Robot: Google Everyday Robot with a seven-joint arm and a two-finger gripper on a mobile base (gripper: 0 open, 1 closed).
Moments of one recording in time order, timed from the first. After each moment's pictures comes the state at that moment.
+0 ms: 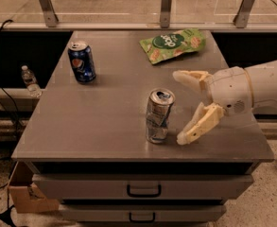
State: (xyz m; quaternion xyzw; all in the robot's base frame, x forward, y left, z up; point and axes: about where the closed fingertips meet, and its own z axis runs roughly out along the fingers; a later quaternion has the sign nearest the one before) arm 0.463 -0.085 0.900 -0.57 0.61 0.34 0.43
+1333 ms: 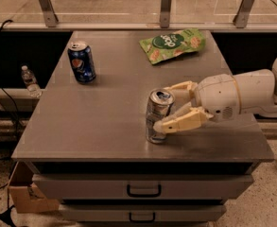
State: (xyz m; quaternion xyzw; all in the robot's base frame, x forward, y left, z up) arm 0.453 -0.058 0.897 -0.56 0.58 0.39 0.44
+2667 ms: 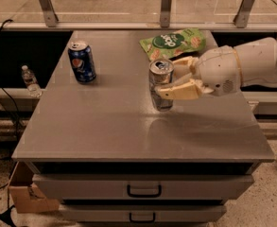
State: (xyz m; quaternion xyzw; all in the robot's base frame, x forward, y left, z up) arm 0.490 -0.064 0.928 -0.60 0.58 0.33 0.45
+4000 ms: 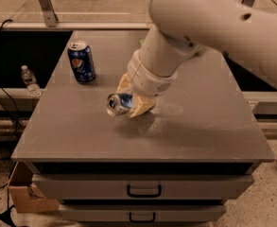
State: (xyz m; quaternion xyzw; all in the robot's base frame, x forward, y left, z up) arm 0.490 0.011 0.870 -0.86 0.47 0.03 0.20
